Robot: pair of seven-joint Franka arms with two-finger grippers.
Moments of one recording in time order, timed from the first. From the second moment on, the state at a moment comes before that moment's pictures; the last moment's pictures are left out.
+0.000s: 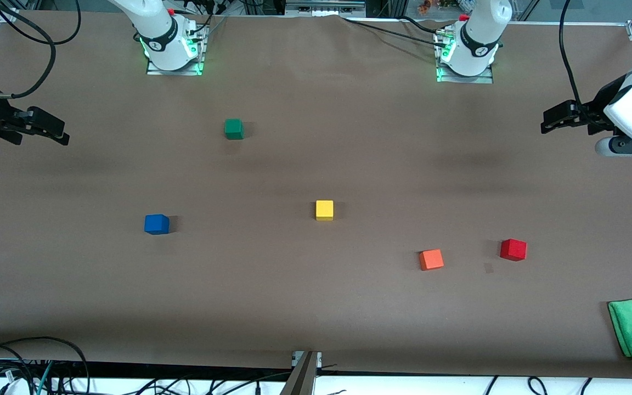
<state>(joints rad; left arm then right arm) -0.09 0.08 0.06 -1.50 -0.04 1.38 -0.05 0.21 0.06 -0.21 -1.54 0.04 1.56 0.02</state>
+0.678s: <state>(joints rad) -0.09 0.08 0.06 -1.50 -0.04 1.38 -0.05 0.21 0.06 -0.21 -1.54 0.04 1.58 0.02</state>
